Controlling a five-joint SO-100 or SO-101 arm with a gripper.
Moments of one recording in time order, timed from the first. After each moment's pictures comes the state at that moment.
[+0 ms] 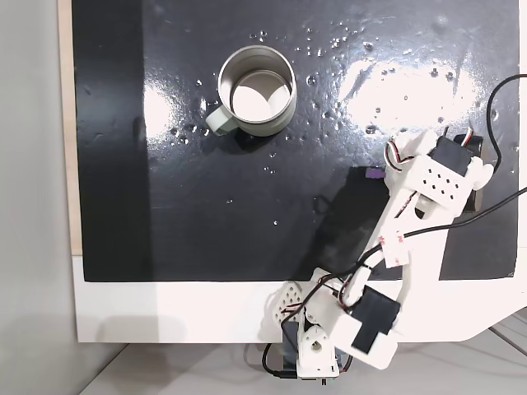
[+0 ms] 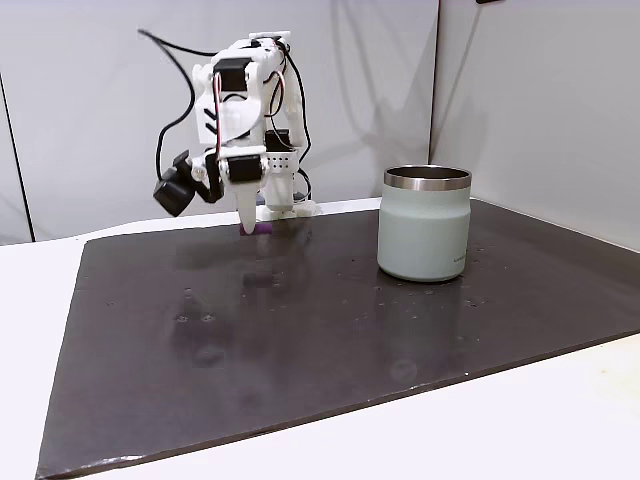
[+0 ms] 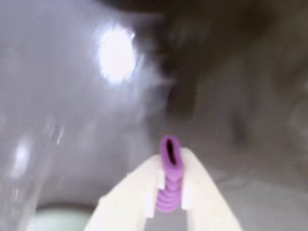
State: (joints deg) arm 25.8 89.4 95.1 79.8 -23.0
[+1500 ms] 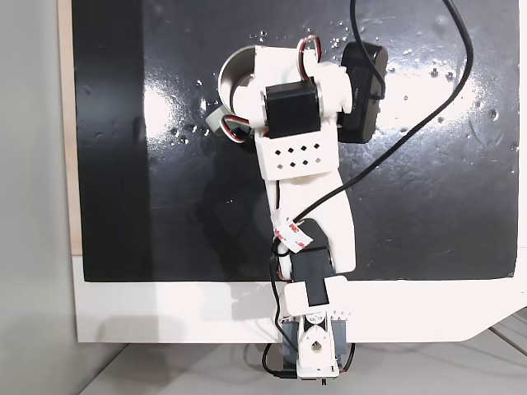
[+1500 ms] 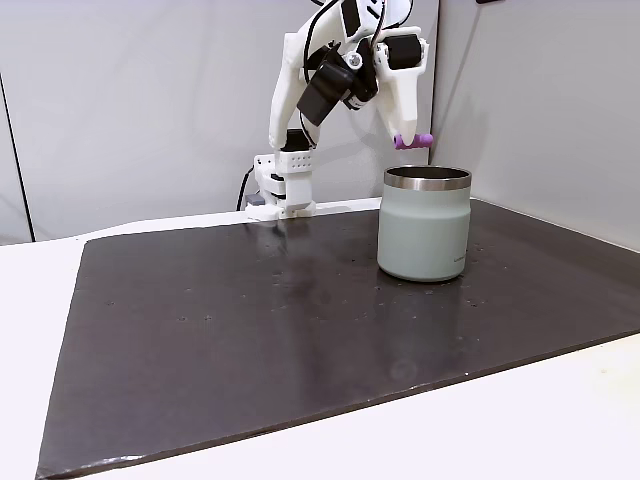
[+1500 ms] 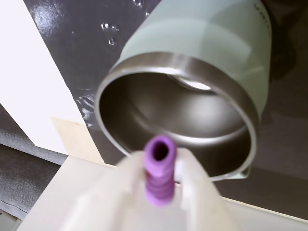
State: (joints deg) arm -10.2 74.6 40.0 99.0 13.0
